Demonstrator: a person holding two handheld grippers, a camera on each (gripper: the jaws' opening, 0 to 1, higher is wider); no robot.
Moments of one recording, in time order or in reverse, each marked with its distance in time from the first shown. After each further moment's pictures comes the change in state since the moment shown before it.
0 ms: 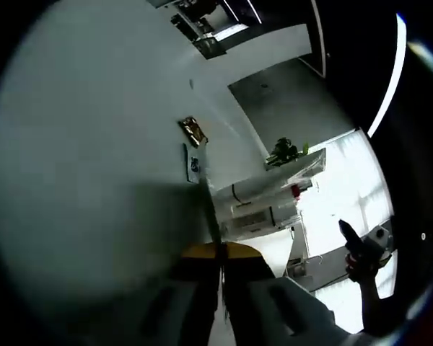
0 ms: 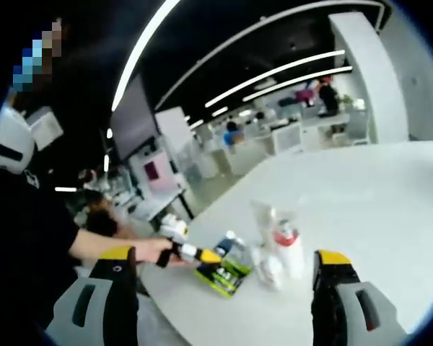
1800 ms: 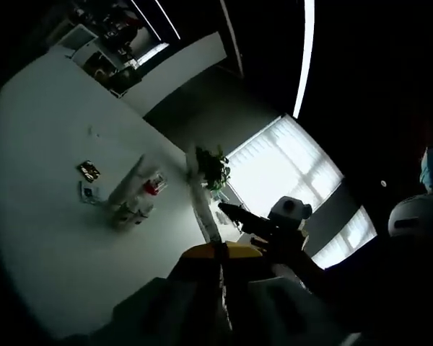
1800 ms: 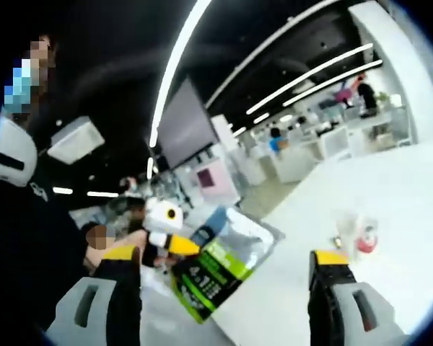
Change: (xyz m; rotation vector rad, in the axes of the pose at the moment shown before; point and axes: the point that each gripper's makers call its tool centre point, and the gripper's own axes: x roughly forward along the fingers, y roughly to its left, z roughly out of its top) left arm -0.136 -0.193 -0.059 0.268 -0.090 -0.332; right arm 0.009 0.111 0.003 -0.017 -0.045 0.255
